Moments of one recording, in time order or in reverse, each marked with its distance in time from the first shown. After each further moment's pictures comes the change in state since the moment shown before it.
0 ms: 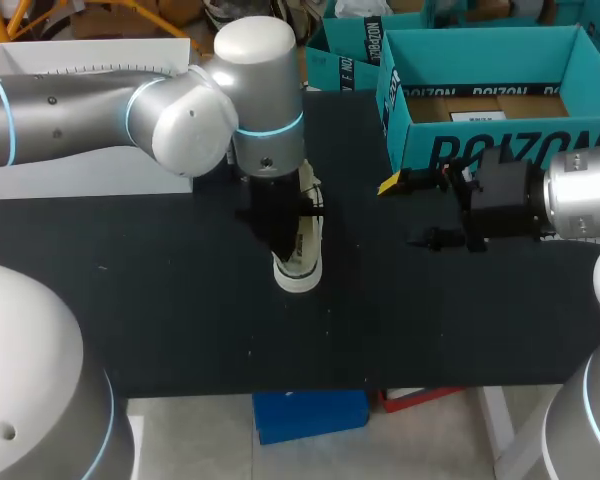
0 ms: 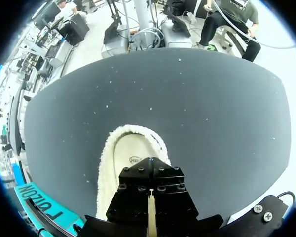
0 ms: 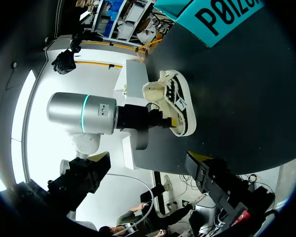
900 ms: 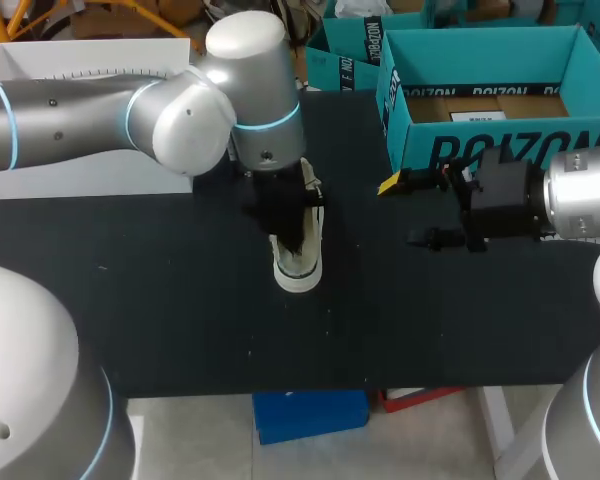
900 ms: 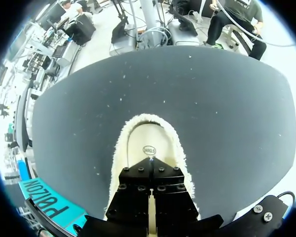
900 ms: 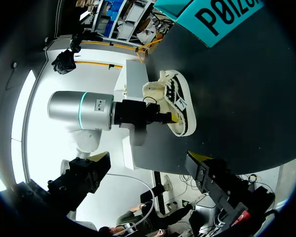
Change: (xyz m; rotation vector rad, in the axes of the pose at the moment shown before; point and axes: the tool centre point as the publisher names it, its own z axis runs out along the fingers) left arm -0.014 0.011 -0.010 -0.011 -0.070 -0.006; right arm 0.000 0.000 0.000 0.000 0.000 0.000
